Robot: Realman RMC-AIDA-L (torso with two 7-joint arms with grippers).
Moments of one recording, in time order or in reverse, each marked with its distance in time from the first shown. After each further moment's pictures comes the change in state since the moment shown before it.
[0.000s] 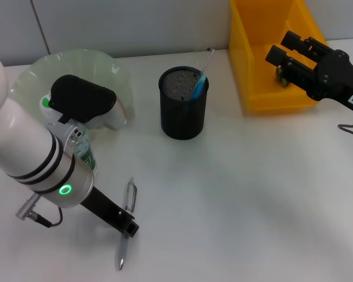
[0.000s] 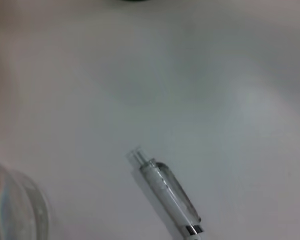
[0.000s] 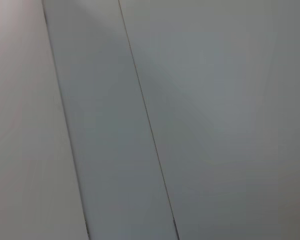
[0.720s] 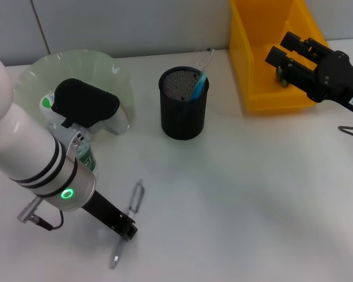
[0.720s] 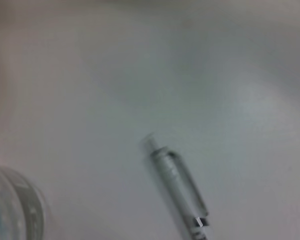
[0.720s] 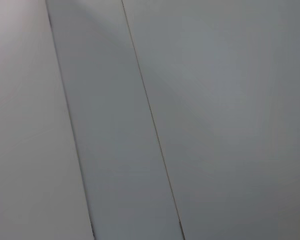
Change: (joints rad) left arm 0.004 0.000 0.032 -0.007 0.001 -0.012 0.000; right arm -0.003 0.001 0.000 0.002 0.000 -0.019 0.003
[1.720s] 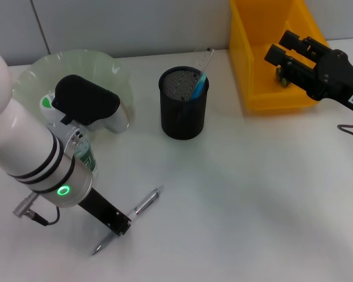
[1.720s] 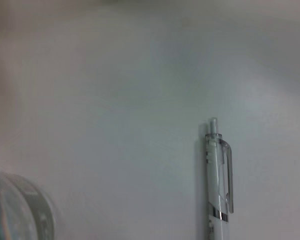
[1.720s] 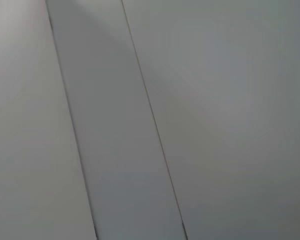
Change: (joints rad) left arm -0.012 0.002 -0.018 0.002 0.017 0.016 0.042; right arm 0.007 -0.002 0.001 0.002 0.000 -0.001 0.019
